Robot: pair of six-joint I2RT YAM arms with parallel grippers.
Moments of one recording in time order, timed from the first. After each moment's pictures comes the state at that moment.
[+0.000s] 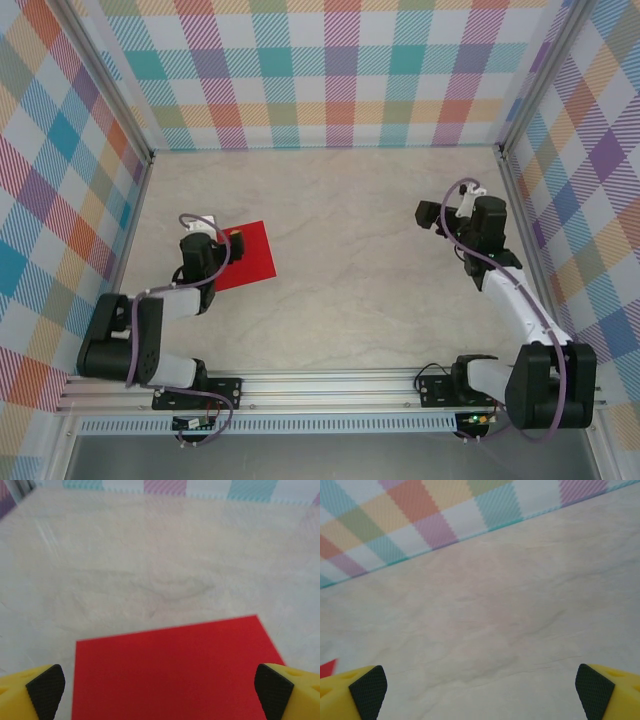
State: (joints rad) left arm -0.09 1.35 0.40 0.57 -0.17 -0.13; right arm 0.02 1.15 0.73 -0.04 -0.30 0.36
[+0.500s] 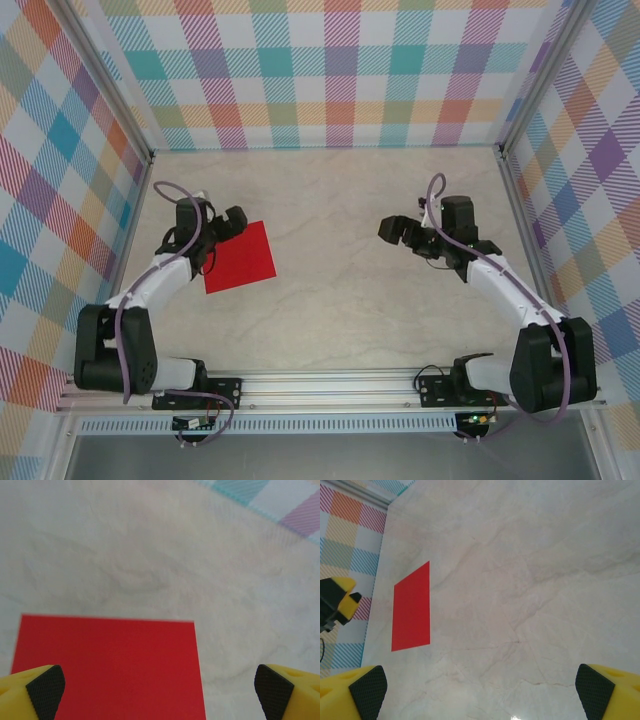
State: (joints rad) left arm -0.07 1.40 0.79 -0.10 0.04 -0.48; right arm 0.21 1.25 0.79 -0.24 -0.57 0.55
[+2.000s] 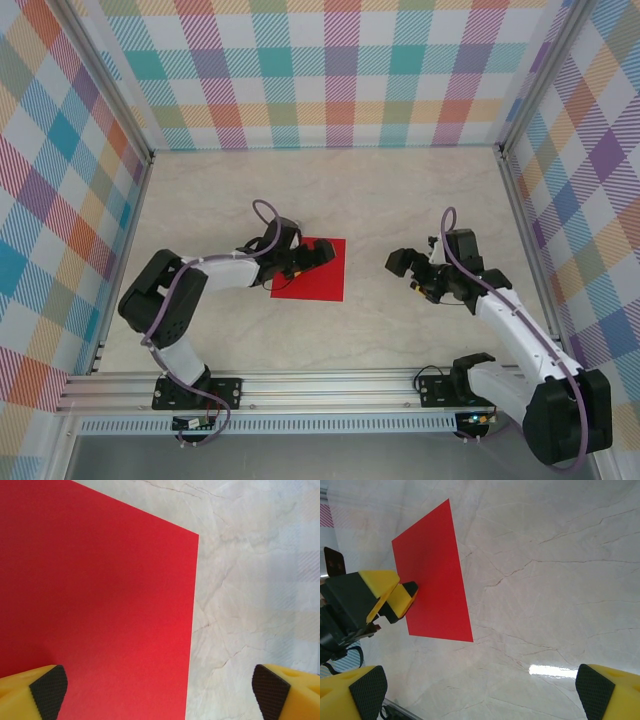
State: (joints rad) left arm -0.59 1.67 0.84 0.04 0.25 -0.86; right arm 0.24 1.00 0.62 -0.52 -0.50 0.77
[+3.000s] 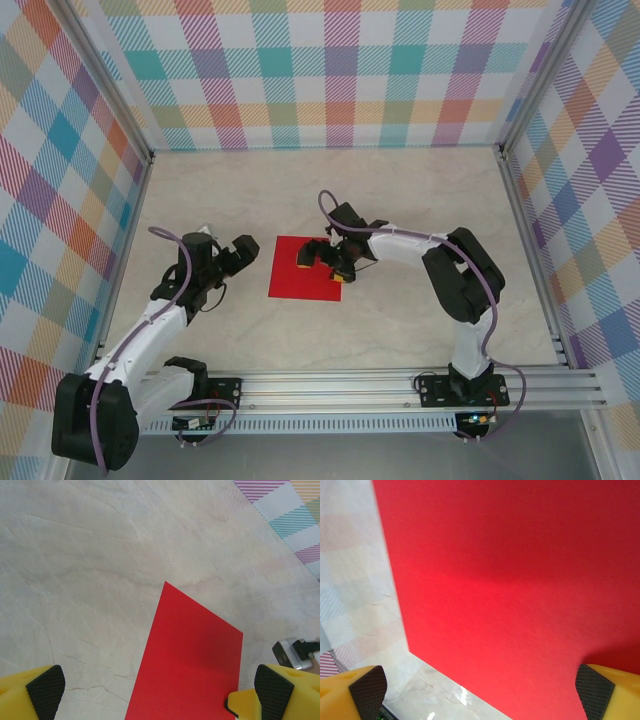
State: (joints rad) left arm -0.20 0.97 0.51 -0.17 0.11 -0.77; right arm 0.70 1.94 1.23 -0.36 -0.47 0.86
